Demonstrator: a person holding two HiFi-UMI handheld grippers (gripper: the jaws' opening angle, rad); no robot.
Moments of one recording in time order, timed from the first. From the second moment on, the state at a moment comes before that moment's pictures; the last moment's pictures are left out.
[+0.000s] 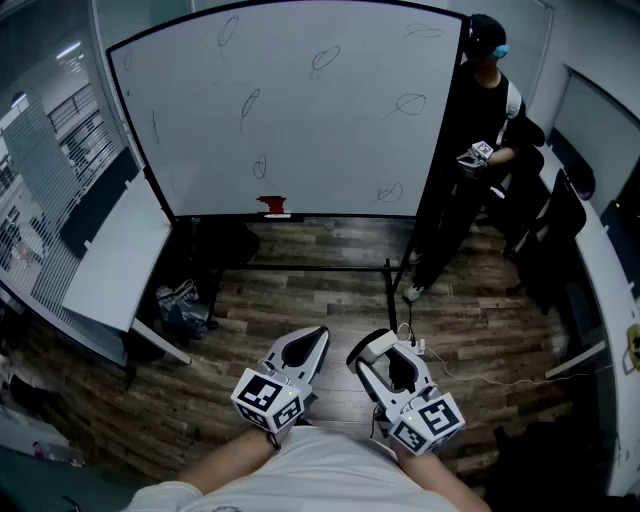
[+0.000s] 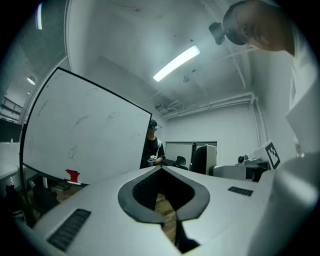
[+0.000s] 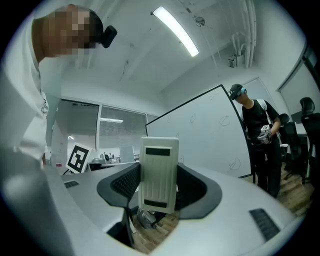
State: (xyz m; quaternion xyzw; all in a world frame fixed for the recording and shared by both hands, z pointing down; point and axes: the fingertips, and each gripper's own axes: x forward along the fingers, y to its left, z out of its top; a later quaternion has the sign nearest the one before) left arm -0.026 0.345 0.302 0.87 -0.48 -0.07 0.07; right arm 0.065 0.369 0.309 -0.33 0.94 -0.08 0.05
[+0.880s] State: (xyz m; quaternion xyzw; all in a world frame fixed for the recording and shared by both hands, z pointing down) left arm -0.217 0.233 0.291 0.87 -0.48 -0.07 0.06; right arm -0.127 0.247 0.304 -0.32 0.94 -0.10 0.06
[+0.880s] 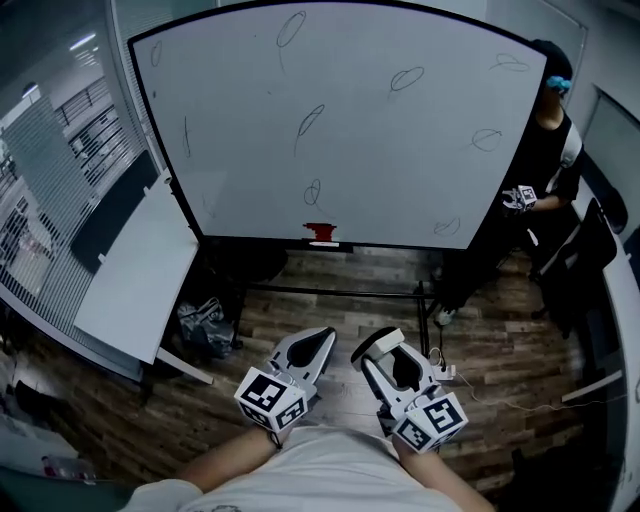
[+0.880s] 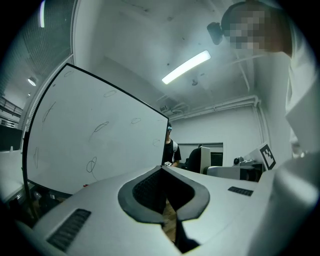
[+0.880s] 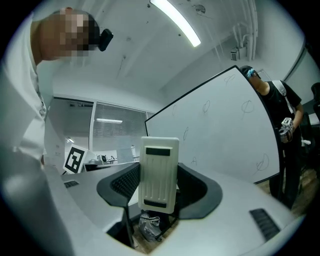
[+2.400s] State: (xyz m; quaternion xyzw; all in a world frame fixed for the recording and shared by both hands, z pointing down) left arm -0.140 -0.018 0.322 0.89 -0.43 -0.07 0.11; right arm -0.049 -0.014 0.340 -0.35 0.92 -0.17 0.06
